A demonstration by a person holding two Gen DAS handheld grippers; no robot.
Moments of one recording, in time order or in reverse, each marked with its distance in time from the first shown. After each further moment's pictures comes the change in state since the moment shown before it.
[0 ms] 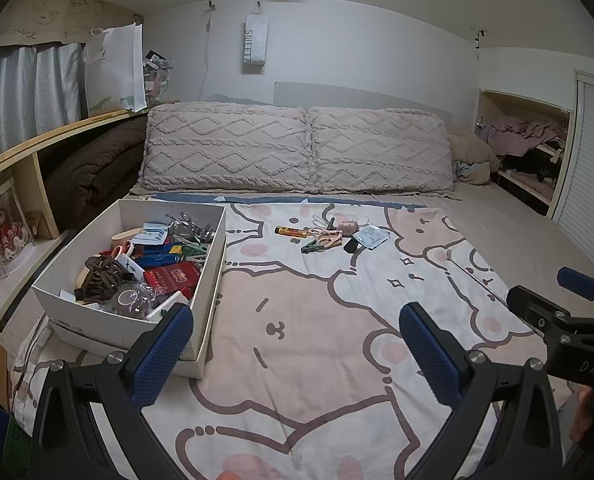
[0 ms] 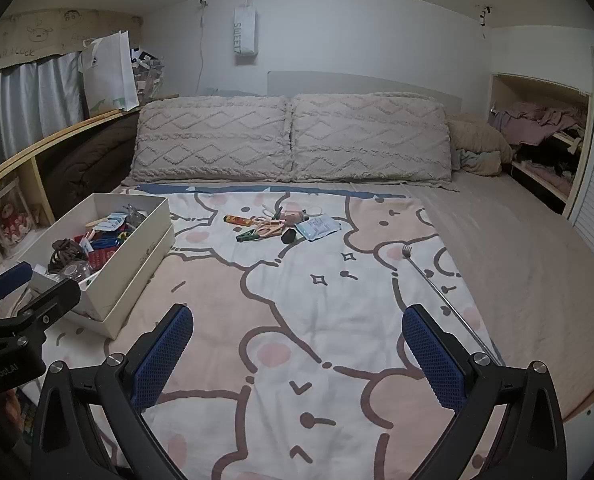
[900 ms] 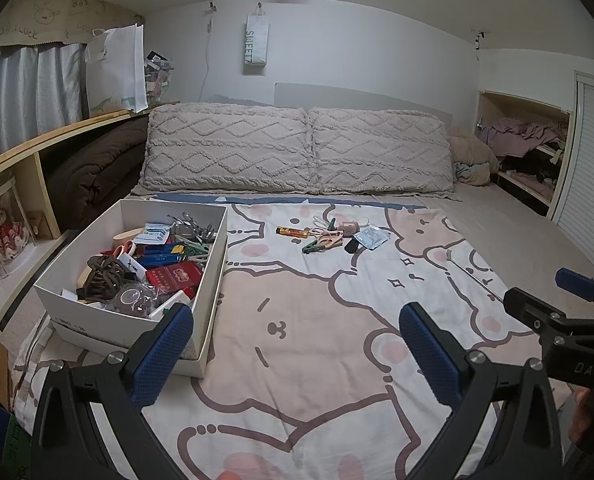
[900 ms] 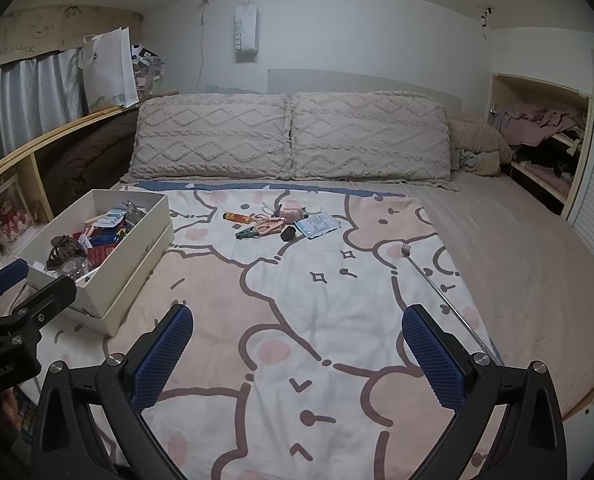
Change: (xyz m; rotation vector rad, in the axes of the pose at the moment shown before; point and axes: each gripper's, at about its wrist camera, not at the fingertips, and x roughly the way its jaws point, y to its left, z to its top) left arm -0.002 -0.002 0.001 0.002 0.003 -0.001; right arm -0.002 0.001 0.001 -0.005 0.012 -0.004
